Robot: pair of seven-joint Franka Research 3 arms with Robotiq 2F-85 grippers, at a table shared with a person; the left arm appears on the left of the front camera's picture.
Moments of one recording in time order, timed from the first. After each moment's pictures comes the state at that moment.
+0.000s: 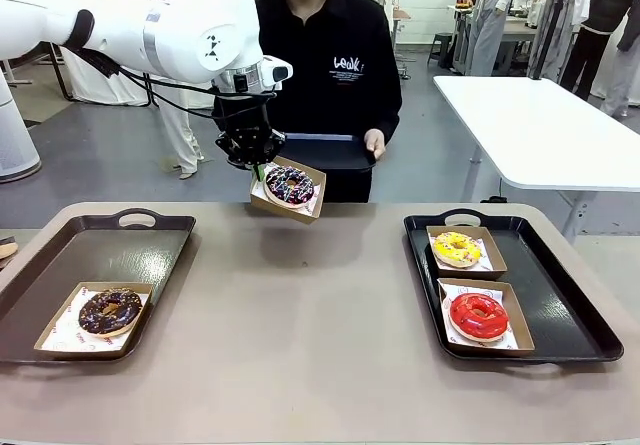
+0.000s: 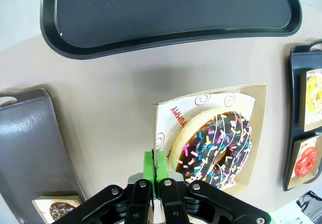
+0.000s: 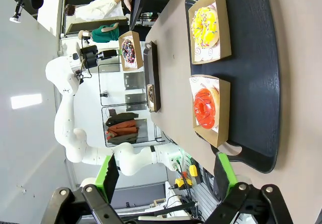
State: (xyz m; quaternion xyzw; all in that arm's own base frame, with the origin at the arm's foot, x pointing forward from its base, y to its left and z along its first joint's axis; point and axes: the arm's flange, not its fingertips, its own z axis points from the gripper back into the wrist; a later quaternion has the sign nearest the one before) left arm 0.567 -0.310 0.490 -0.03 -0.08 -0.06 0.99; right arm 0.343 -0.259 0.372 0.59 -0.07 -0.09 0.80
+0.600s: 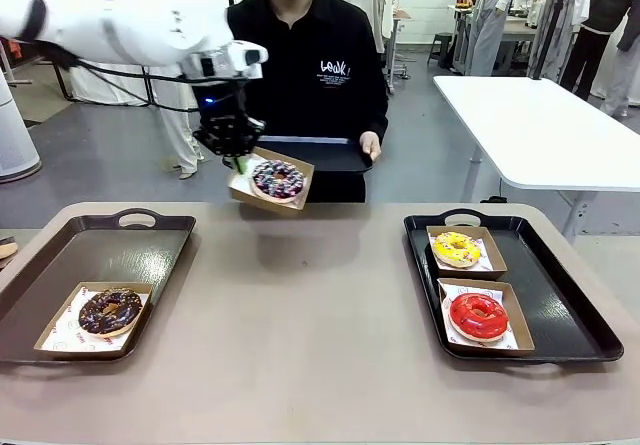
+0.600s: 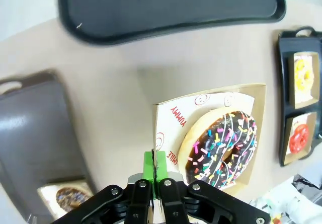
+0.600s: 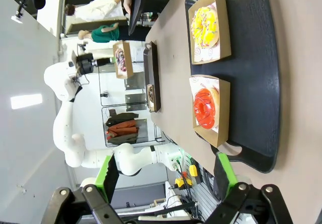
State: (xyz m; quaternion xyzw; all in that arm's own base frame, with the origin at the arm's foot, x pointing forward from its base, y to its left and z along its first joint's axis) left arm 0.540 -0.257 0.521 -0.07 -0.07 -0.07 0.99; right arm 0.343 -0.259 0.372 0.59 -0.07 -0.09 0.80
